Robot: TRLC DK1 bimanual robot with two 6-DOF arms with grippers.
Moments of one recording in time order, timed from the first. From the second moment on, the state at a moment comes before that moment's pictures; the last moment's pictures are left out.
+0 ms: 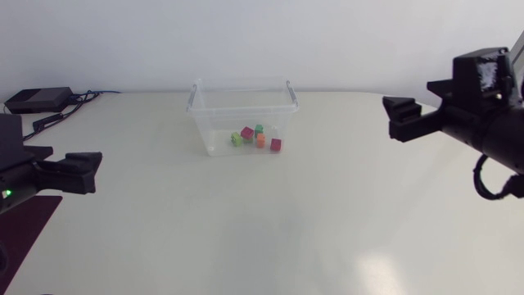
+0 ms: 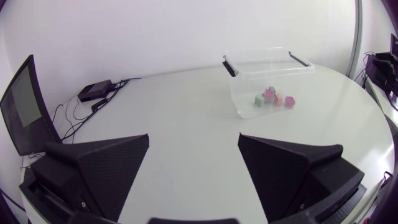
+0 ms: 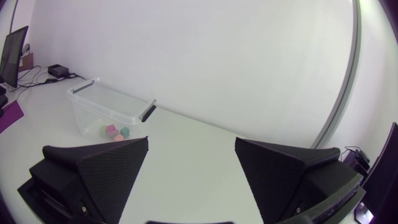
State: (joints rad) left arm -0.16 0.67 0.67 -0.51 -0.20 0.06; right arm 0.21 0.93 0.72 -0.03 0.09 -0.23
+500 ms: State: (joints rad) left arm -0.14 0.54 0.48 -0.40 -0.22 0.08; right arm 0.06 0.51 0.44 -0.06 0.09 -0.25
